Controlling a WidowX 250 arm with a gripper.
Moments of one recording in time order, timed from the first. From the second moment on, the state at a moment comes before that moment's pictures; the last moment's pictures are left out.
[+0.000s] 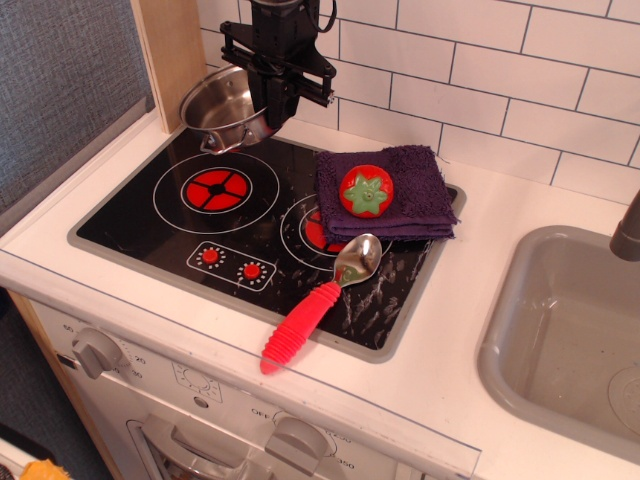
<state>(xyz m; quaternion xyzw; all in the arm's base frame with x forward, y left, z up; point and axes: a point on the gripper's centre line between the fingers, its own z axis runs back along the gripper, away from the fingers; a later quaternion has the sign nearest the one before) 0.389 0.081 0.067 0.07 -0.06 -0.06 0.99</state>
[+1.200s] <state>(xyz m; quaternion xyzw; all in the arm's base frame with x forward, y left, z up) 0.379 0.099 0.046 0.05 -0.02 -0.02 1.00</state>
